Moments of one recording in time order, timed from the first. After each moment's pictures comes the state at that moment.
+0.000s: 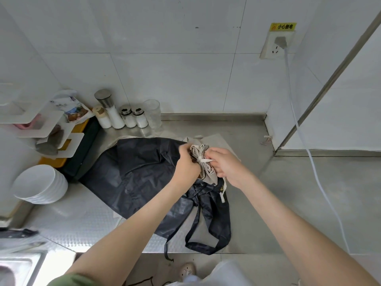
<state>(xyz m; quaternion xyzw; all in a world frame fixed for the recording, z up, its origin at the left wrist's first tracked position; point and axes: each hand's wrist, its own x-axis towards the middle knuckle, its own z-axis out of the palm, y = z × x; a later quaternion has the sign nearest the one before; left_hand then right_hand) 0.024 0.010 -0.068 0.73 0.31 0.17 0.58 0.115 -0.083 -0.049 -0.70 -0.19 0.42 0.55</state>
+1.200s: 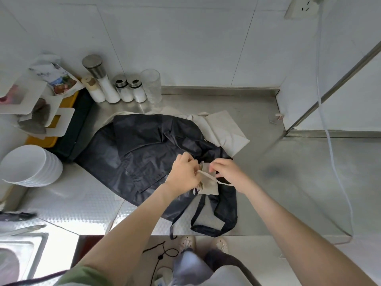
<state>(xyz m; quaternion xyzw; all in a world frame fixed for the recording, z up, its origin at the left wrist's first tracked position) -0.008 0.041 -0.175 0.92 0.21 0.01 0.33 0.107 -0.089 -0.155 -0.76 -0.18 0.44 0.44</state>
